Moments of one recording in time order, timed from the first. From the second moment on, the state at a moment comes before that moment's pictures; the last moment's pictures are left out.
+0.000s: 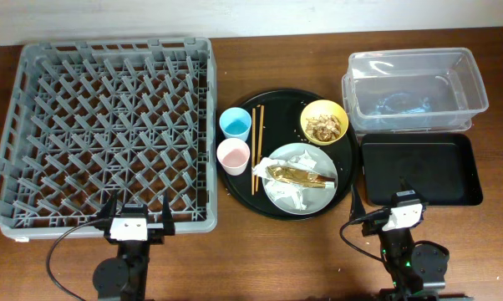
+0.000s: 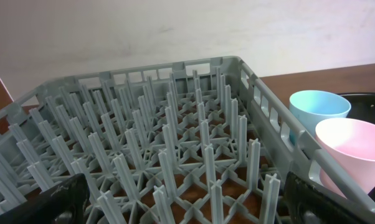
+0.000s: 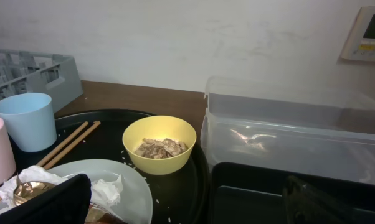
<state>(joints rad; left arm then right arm) 0.03 0.01 0.02 -0.08 0.04 0.11 -0.01 0.01 0.01 -0.07 -0.13 -0.06</state>
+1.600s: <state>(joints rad) 0.03 1.25 1.39 -0.77 0.10 0.25 -0.01 1.43 1.37 -0.99 -0.78 -0.07</state>
